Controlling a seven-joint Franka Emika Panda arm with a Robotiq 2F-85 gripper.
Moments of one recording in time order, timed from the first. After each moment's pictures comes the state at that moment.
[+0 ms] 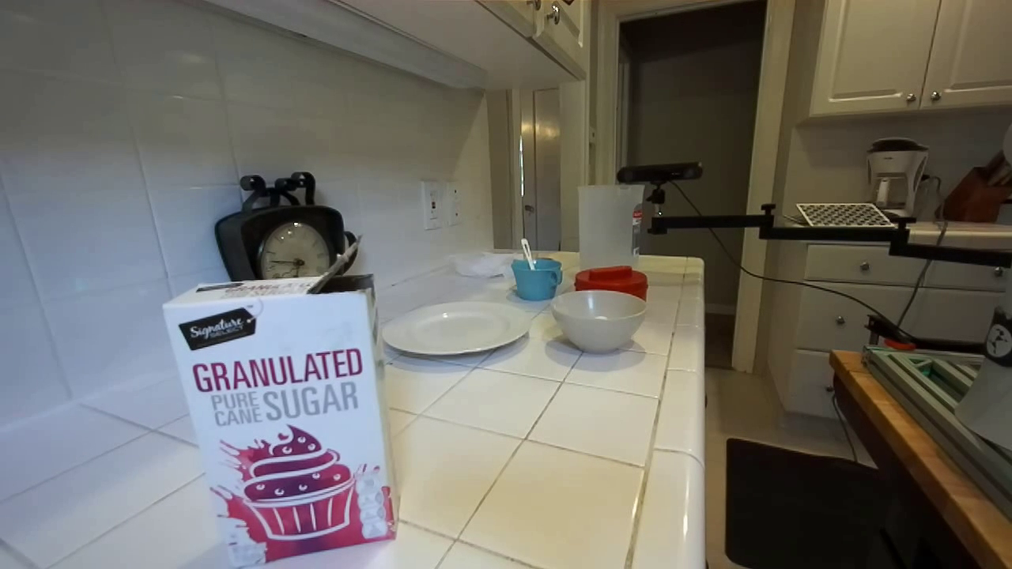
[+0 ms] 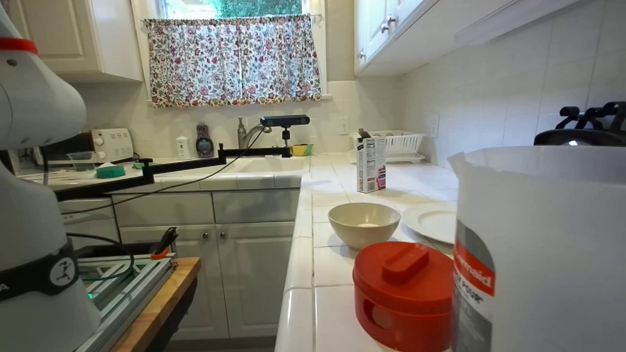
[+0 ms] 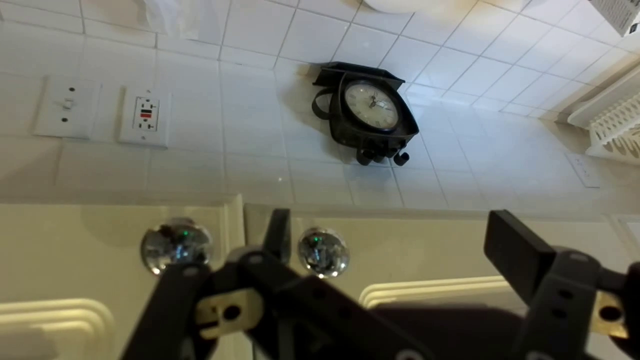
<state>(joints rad) -0.11 -0.09 -0.38 -1.53 0.57 1.85 -0.80</state>
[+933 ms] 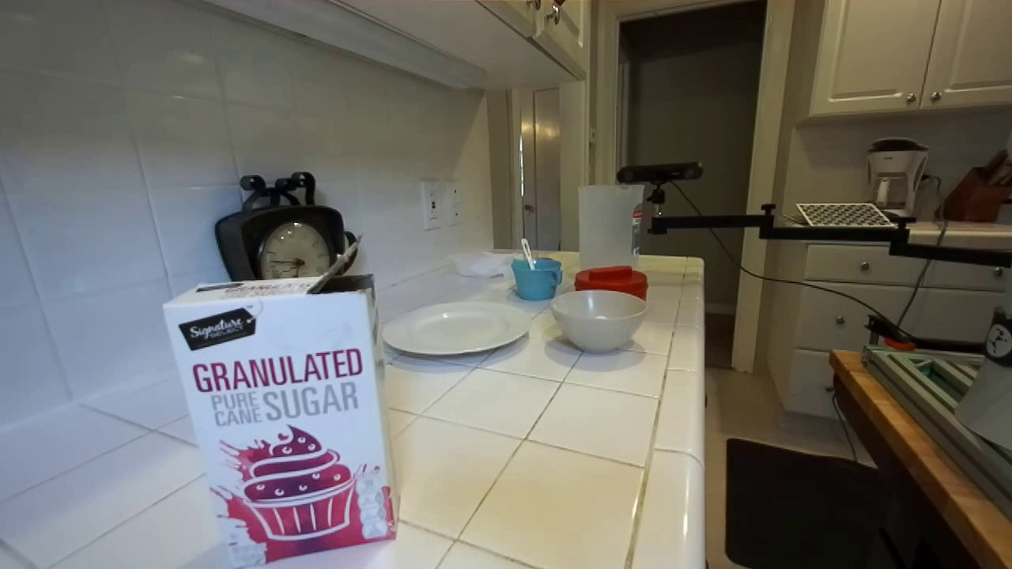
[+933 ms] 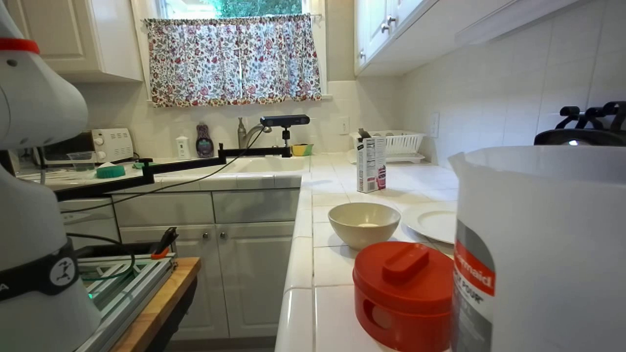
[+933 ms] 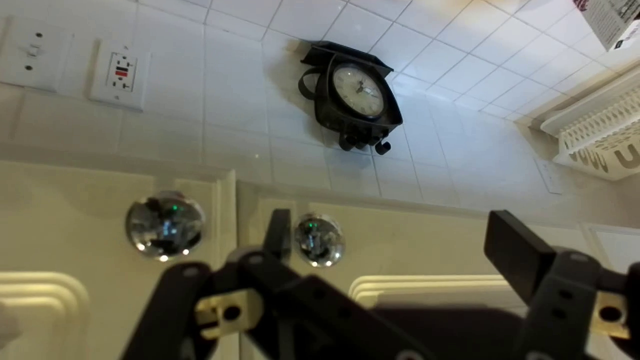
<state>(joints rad) -0.15 -0.07 -0.36 -1.53 0.67 1.85 -0.97</state>
